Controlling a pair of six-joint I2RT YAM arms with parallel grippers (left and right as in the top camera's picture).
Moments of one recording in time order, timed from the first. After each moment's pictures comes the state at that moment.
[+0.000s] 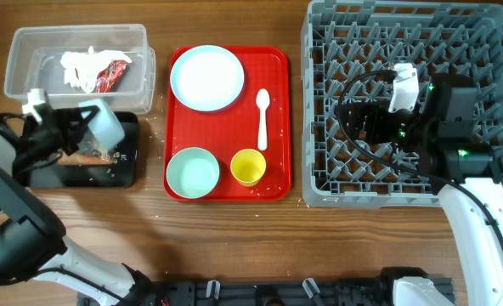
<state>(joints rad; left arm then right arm) 0.71 1.93 1.25 -0.86 1.40 0.01 -0.02 1.20 1.01 -0.59 -0.50 0.07</state>
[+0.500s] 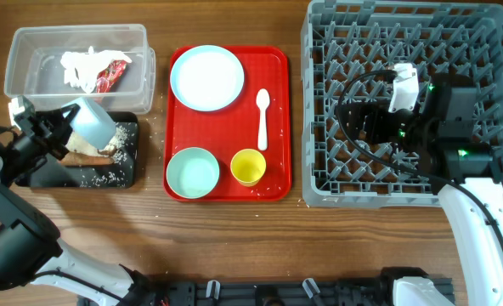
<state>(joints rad) 0.78 1.93 1.25 -0.95 1.54 -0.09 -0.02 1.20 1.01 -0.59 -0.50 0.07</state>
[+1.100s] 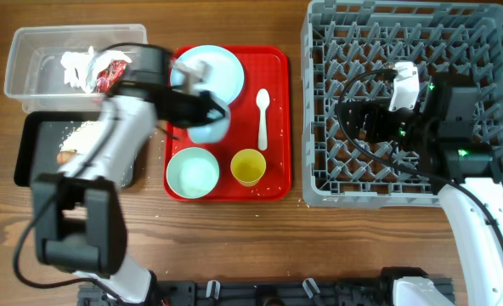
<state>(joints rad) -0.20 1.78 1.26 -0.66 0.58 -0.17 -0.02 1.21 1.01 -0.58 -0.49 0.07</state>
